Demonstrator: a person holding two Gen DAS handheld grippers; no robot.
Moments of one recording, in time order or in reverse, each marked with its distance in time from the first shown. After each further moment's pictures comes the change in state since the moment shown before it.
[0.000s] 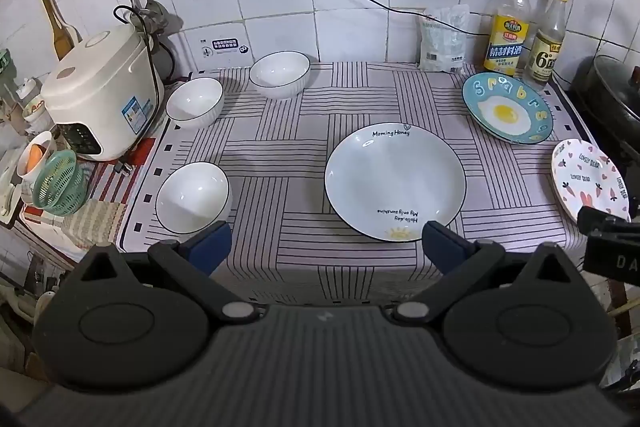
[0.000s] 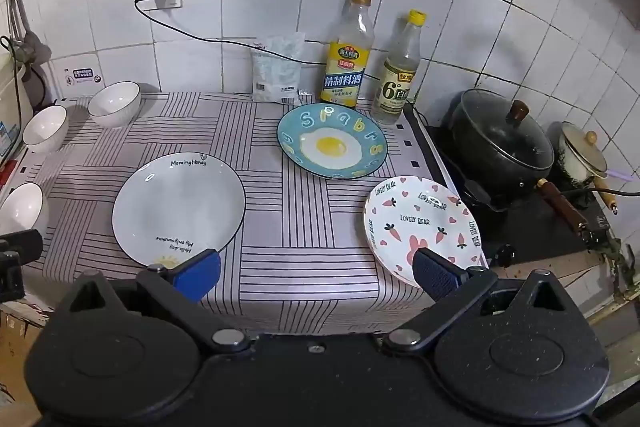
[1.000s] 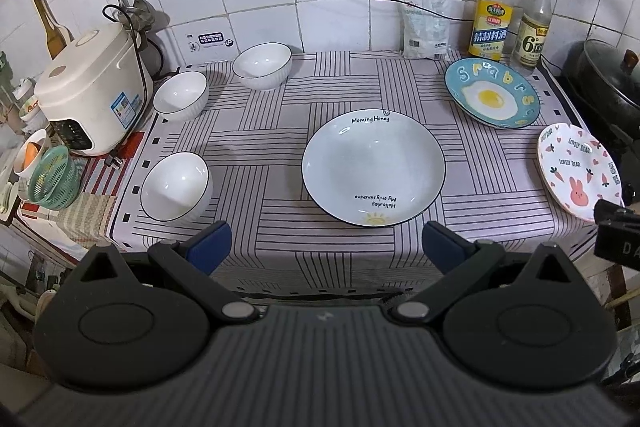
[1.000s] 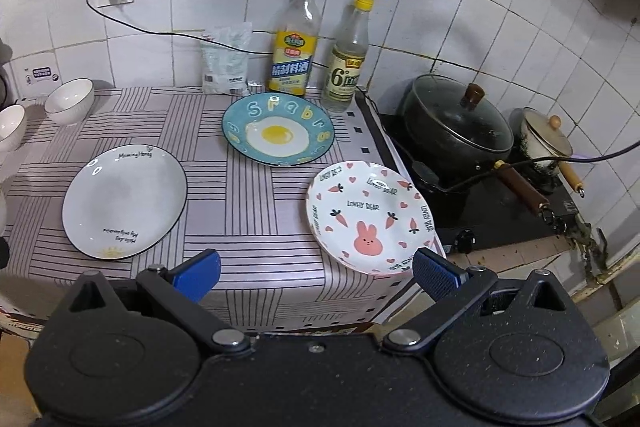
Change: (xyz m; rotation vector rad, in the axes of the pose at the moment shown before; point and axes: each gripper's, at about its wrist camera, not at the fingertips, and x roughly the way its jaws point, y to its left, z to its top) left arm -0.001 -0.022 -0.006 0.026 0.020 -0.008; right arm 0.006 -0.035 -0.013 0.034 0.005 -0.109
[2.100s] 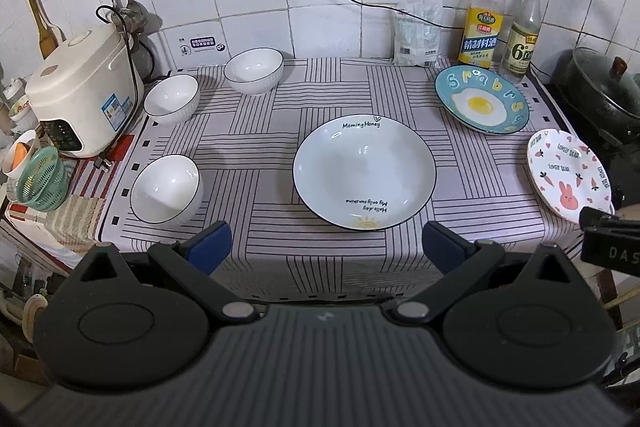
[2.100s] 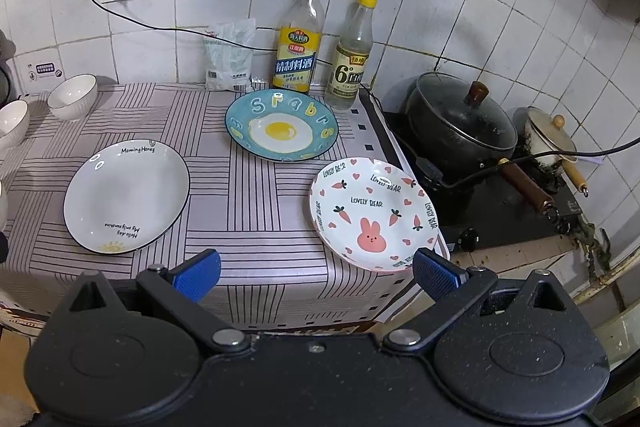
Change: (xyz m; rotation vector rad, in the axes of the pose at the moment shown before) left arm 0.001 0.004 -0.008 -0.009 -0.035 -0.042; right arm 0.002 0.003 -0.005 -0.008 0.003 0.011
